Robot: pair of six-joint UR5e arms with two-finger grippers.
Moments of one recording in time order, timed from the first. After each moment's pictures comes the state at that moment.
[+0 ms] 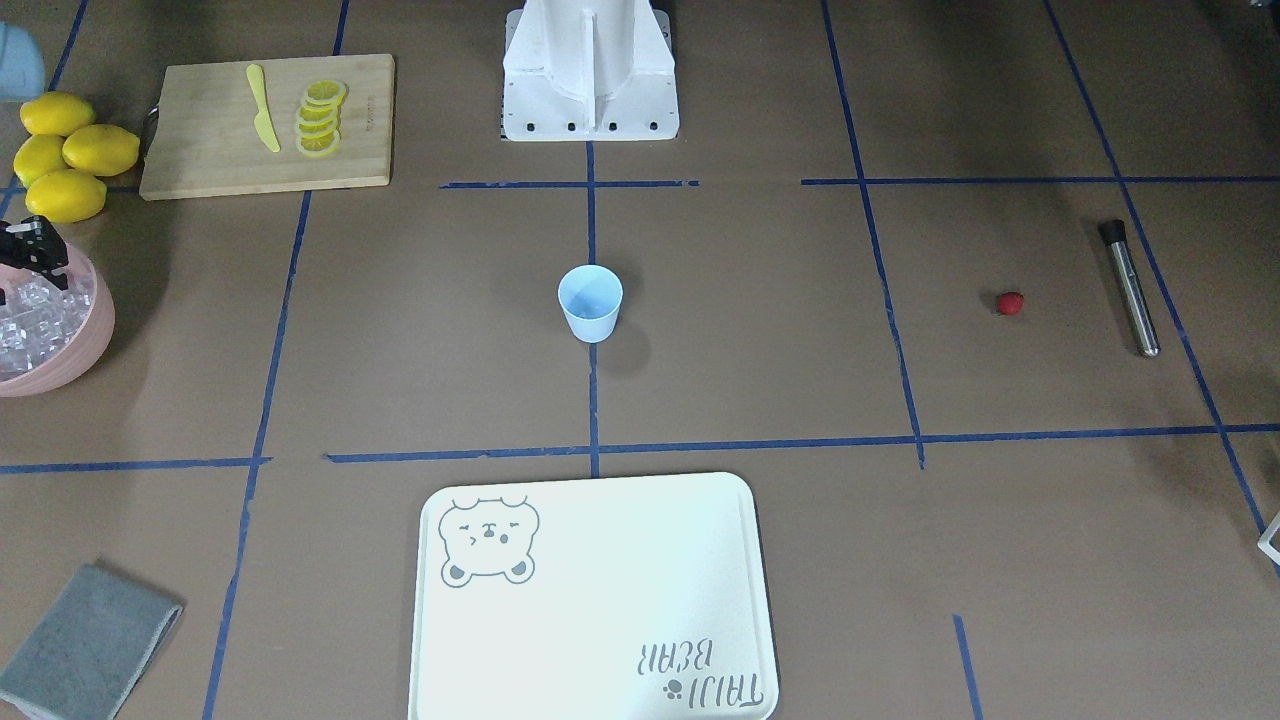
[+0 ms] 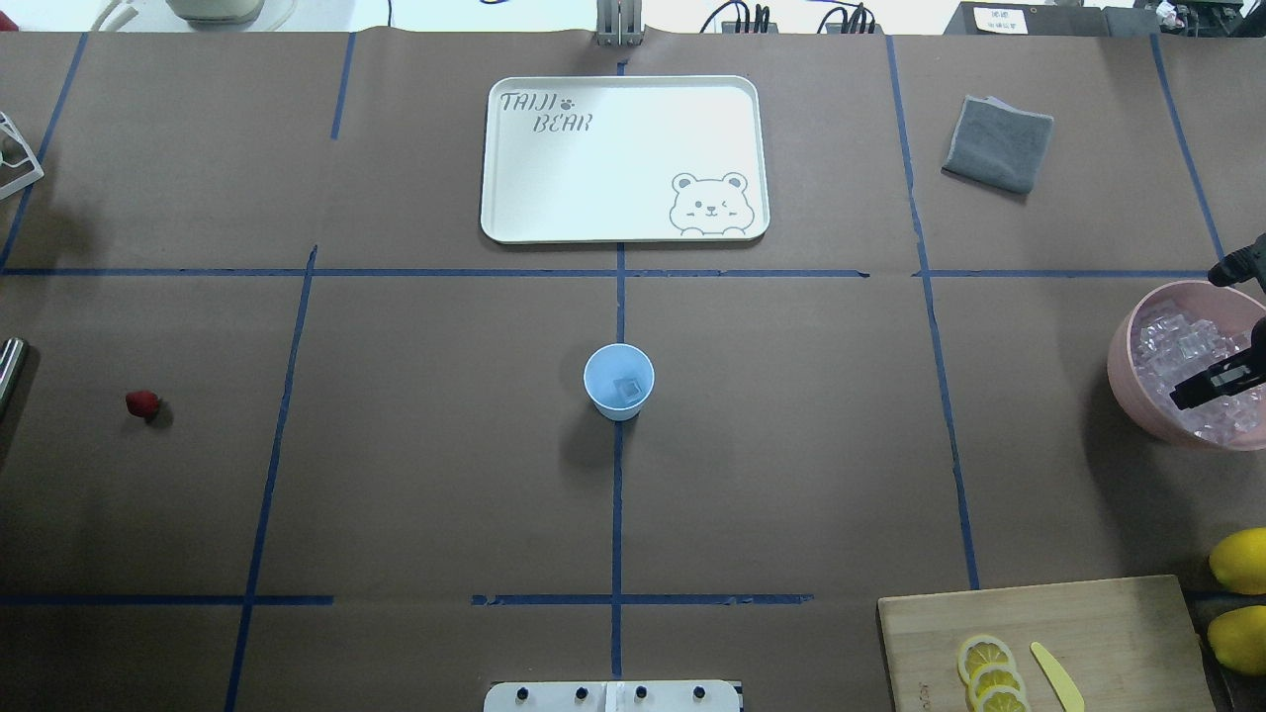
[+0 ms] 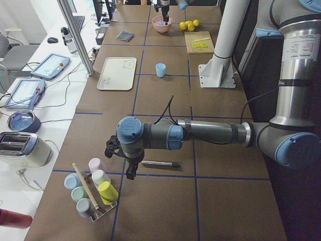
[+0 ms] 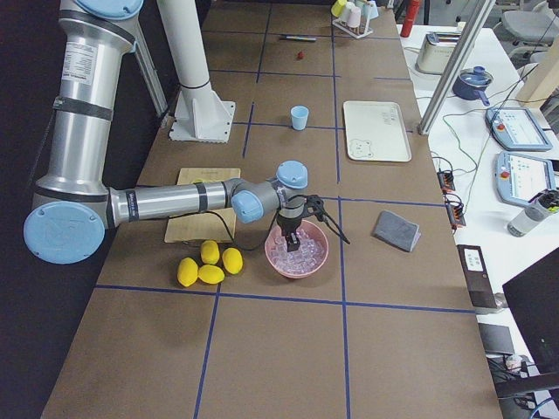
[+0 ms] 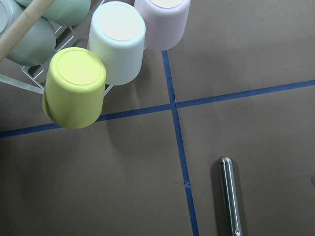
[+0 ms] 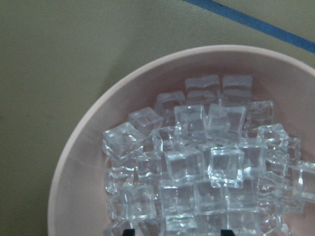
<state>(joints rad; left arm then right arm) -1.64 -1.57 -1.63 -1.54 -2.40 0.19 1.05 -1.77 1.83 -1.25 2.17 0.30</state>
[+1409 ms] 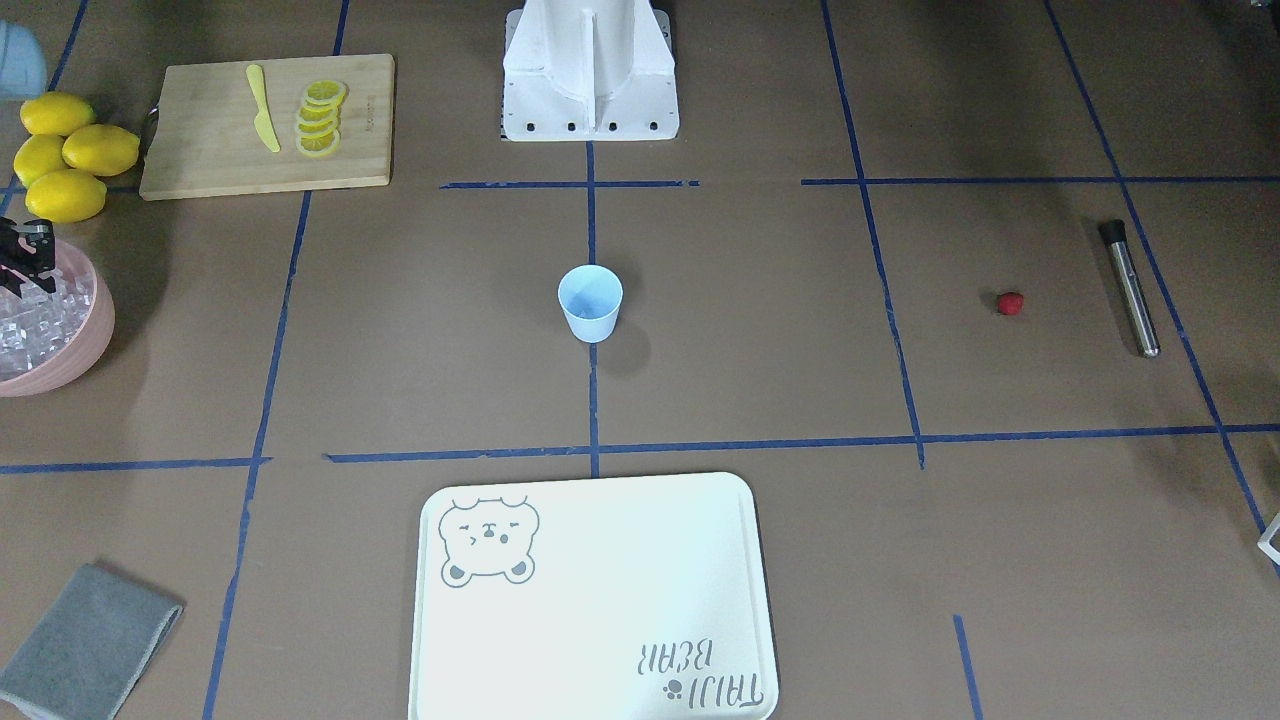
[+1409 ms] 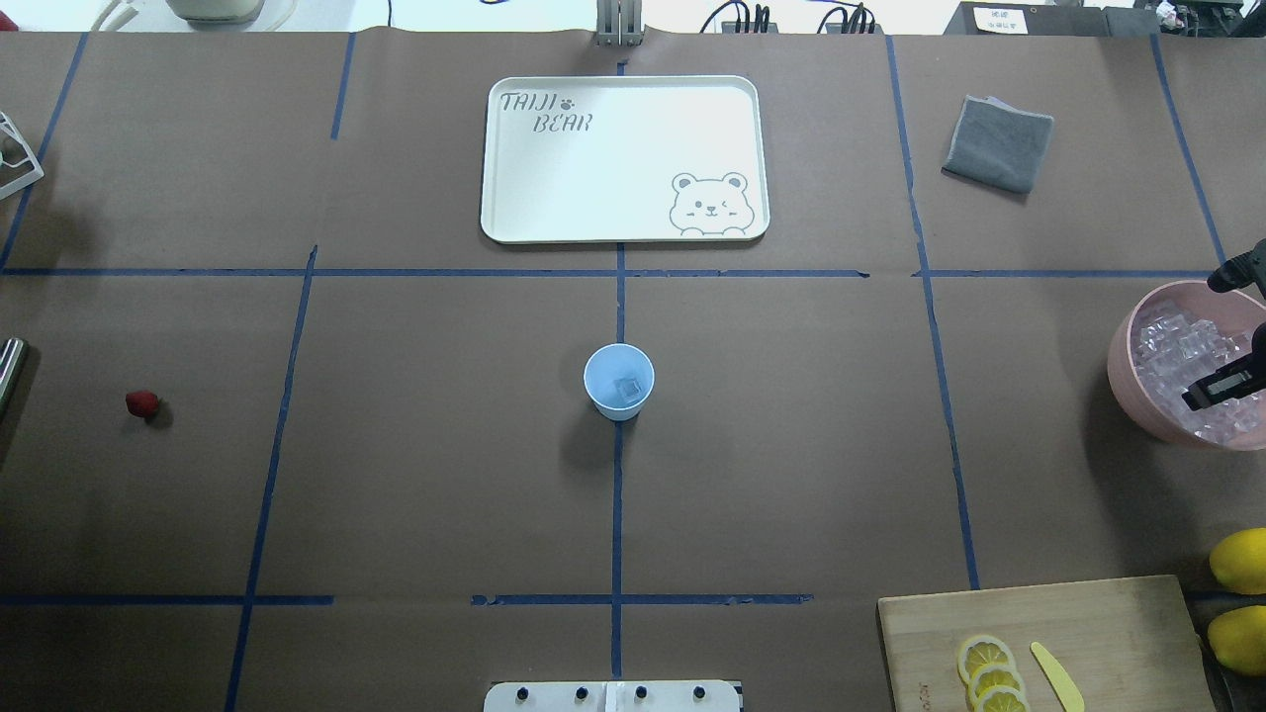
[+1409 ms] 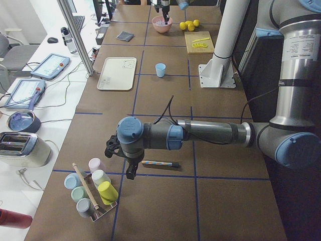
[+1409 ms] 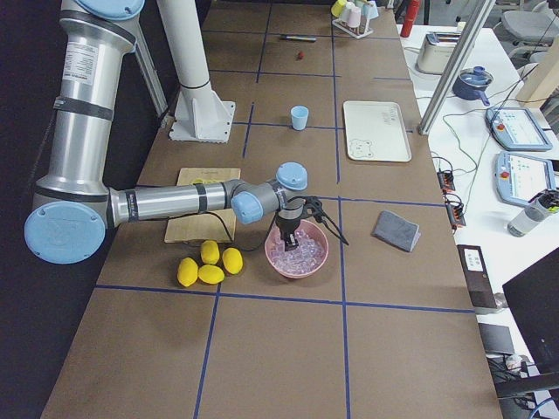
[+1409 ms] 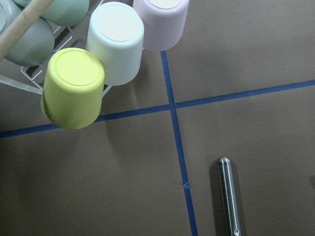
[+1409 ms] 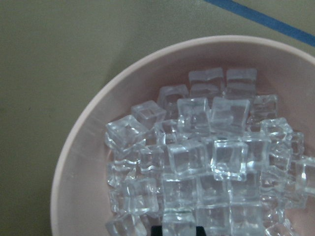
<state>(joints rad) -1.64 -1.57 -1.63 -1.54 -2.40 0.20 1.05 -1.78 1.85 -1.26 2.18 0.29</state>
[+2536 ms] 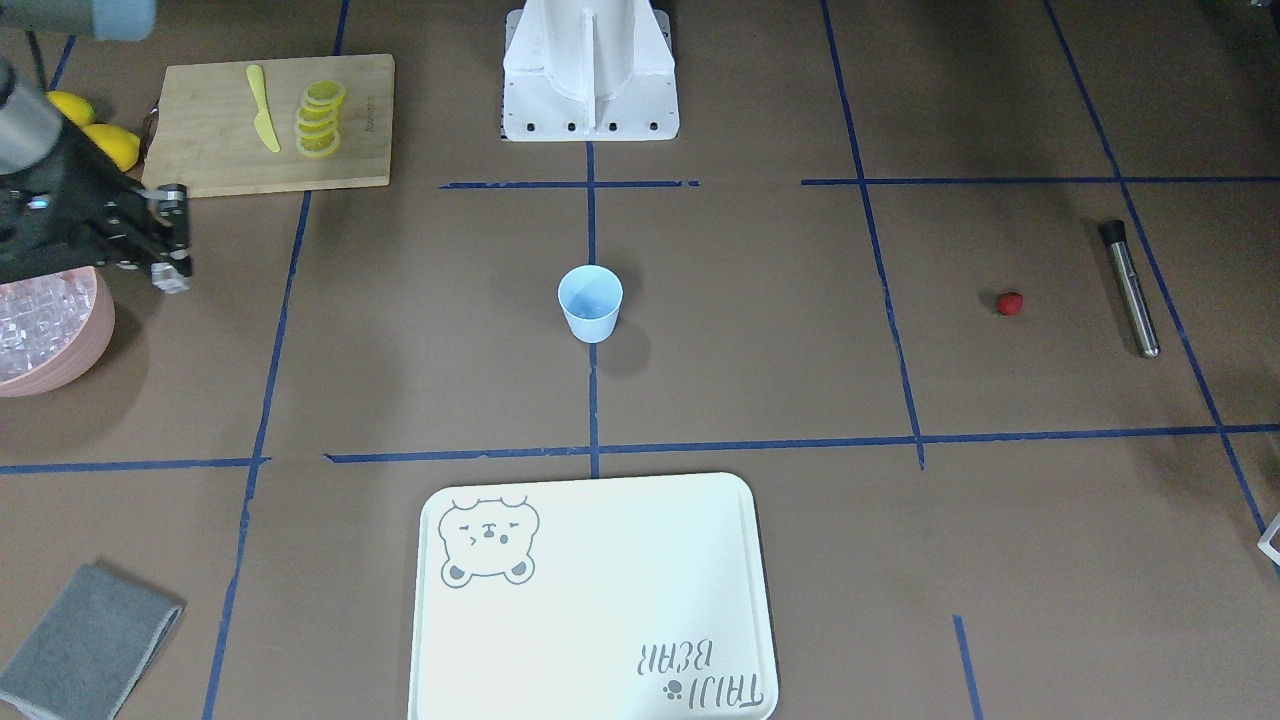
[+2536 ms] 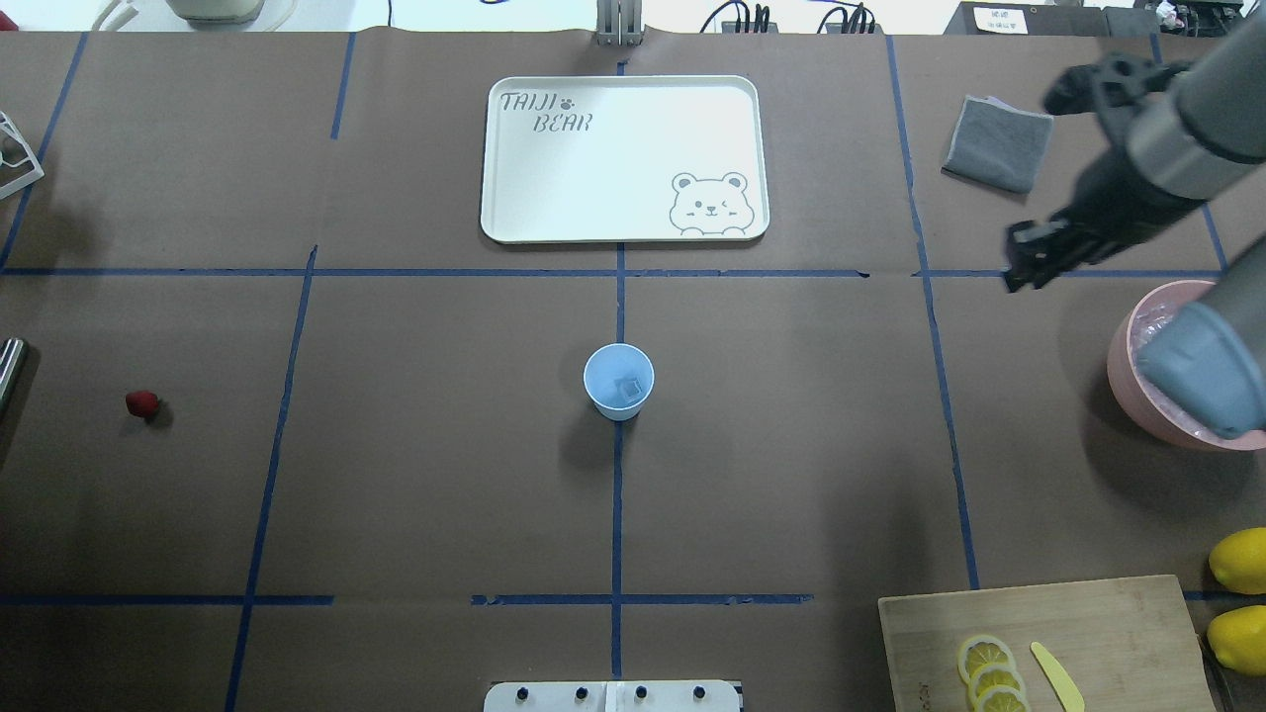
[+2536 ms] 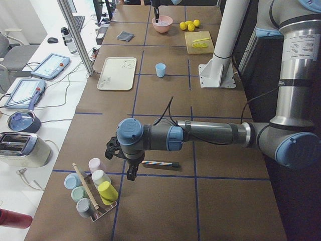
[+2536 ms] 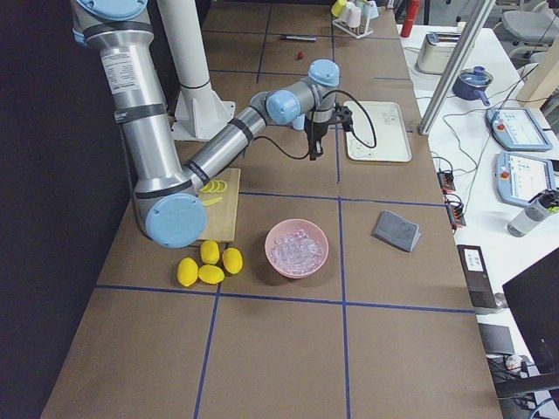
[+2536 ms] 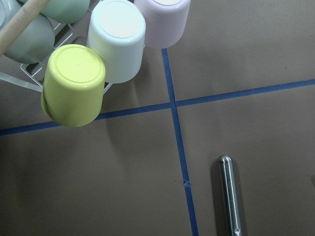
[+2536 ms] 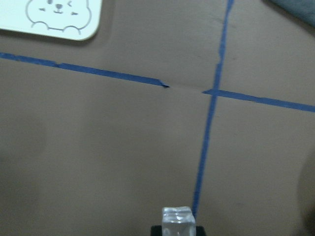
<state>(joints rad) -1.64 -1.57 -1.62 -1.54 -2.41 0.20 0.94 -1.22 2.05 -1.84 2.23 0.67</state>
